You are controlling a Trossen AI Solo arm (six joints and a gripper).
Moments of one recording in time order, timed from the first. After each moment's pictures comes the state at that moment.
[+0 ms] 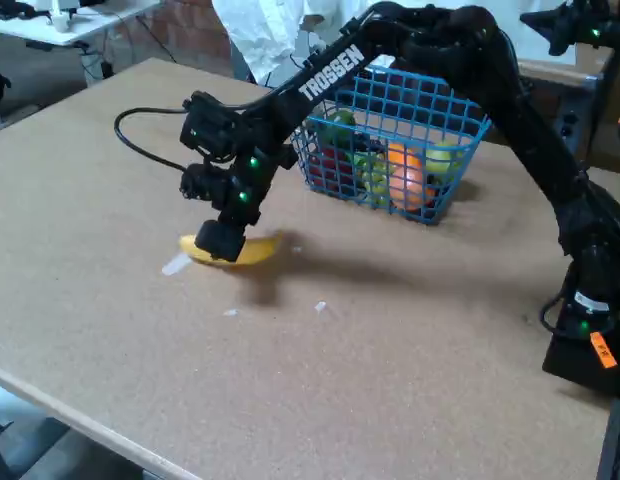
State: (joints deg) arm 8.3 131.3 90.4 -21.5 -4.9 -10.7
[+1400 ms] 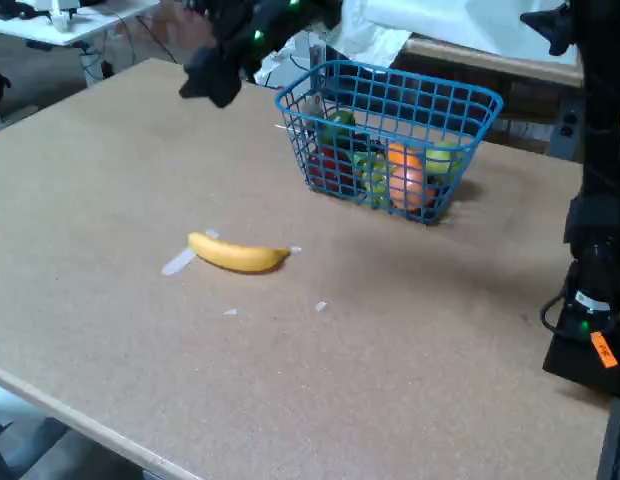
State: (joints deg) arm 8.2 101.5 90.4 -23.6 -4.5 -7.9
